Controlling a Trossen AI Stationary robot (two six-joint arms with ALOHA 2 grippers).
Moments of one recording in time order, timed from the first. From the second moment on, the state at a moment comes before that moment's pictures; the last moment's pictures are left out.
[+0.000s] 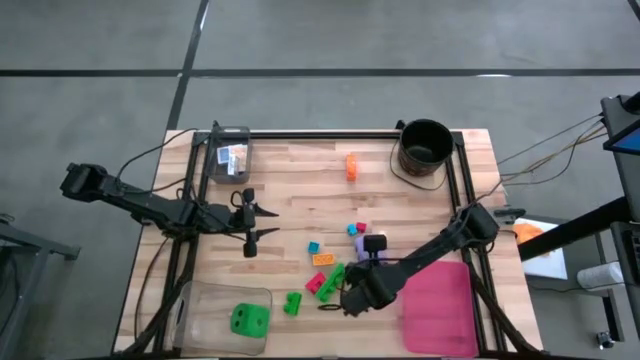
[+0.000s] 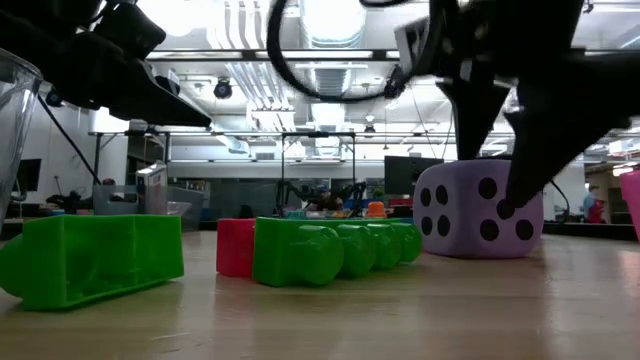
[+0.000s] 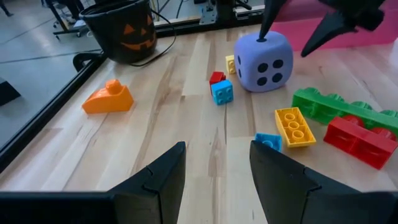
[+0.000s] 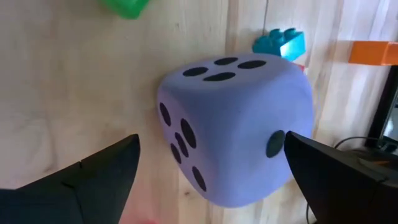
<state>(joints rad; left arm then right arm) -0.21 0.92 0.27 0.25 -0.33 0.05 0.52 2.09 1.62 -1.34 0.46 0.58</state>
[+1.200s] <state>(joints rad) -0.21 0.92 0.27 0.25 -0.31 0.05 0.53 2.06 1.59 -1.36 0.40 0.58</state>
